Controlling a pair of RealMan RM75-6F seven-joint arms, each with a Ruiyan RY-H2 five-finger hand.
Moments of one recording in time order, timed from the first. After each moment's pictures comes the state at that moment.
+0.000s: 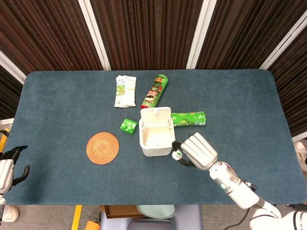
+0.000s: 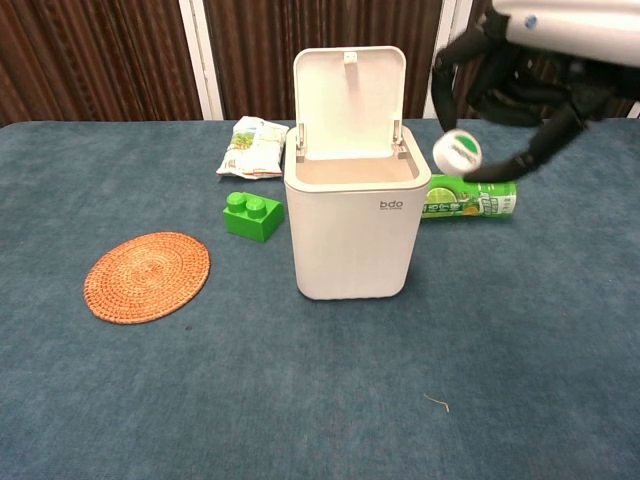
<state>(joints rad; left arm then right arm) -0.10 -1.09 -0.07 -1.66 1.36 1.42 0.12 0.62 -1.17 0.15 -1.97 -1.48 1.10 -0.37</state>
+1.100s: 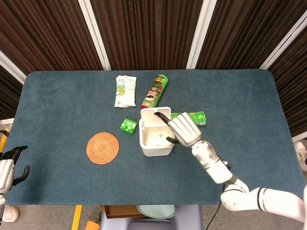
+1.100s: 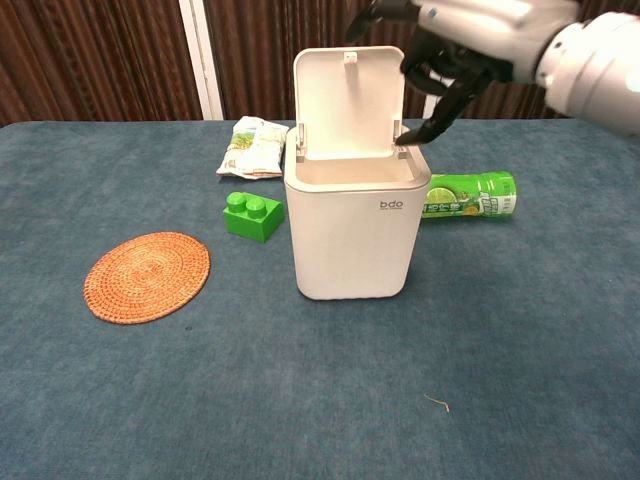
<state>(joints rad) -0.10 -1.09 -0.07 -1.66 1.36 1.42 0.13 0.76 -1.41 0.25 -1.67 -1.36 1.11 -0.37</state>
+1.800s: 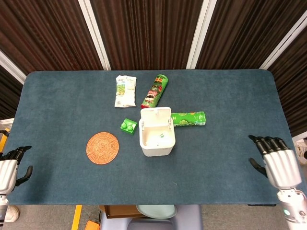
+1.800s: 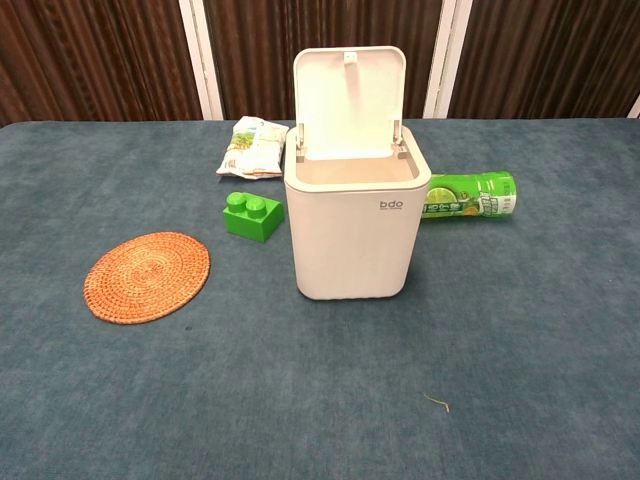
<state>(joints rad) -0.10 -1.10 -0.06 -1.67 1.40 1.44 0.16 0.18 -1.13 -0.03 -1.60 -1.65 1.77 -0.29</state>
